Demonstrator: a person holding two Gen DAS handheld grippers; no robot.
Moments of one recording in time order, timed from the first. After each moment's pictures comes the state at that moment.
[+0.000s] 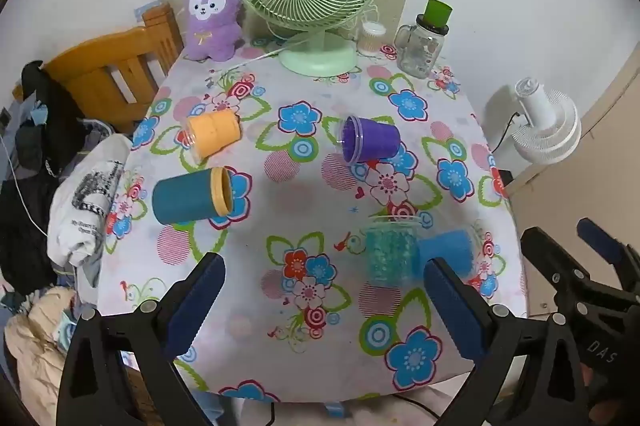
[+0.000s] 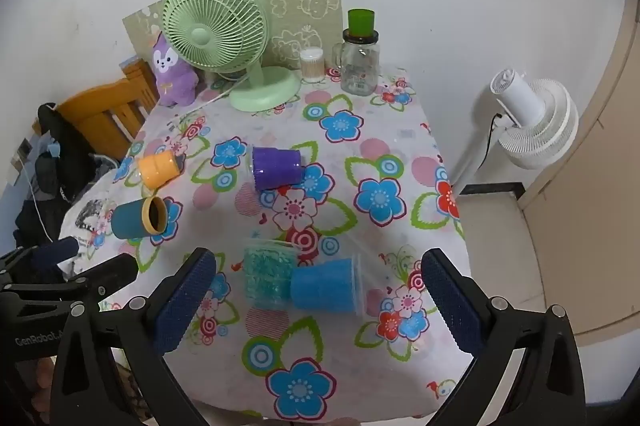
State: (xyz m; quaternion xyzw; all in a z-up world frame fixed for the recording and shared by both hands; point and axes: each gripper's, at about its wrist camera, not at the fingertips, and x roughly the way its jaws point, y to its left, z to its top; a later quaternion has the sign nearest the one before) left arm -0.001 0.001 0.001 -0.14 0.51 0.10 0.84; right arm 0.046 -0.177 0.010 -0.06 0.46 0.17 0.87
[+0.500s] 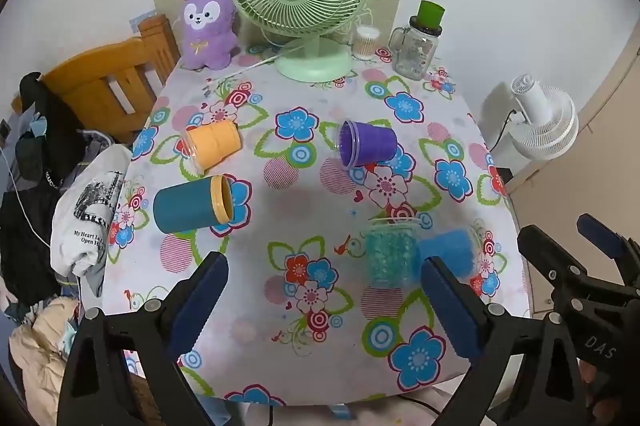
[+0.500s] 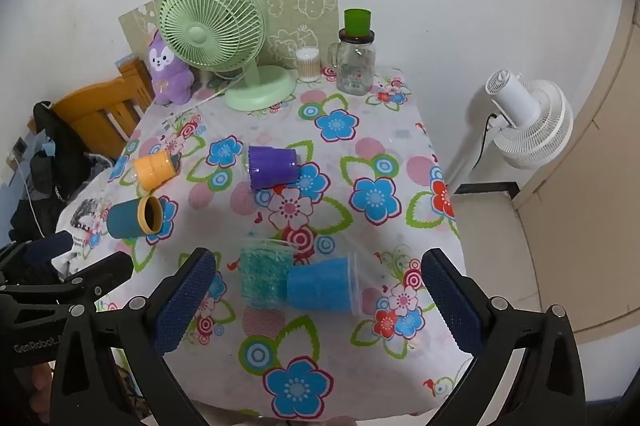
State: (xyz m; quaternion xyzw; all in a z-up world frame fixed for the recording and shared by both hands) left arm 0.001 -0.006 0.004 -0.10 0.51 0.11 0.85; right arm 0.044 -0.172 0.012 -0.07 0.45 0.16 0.87
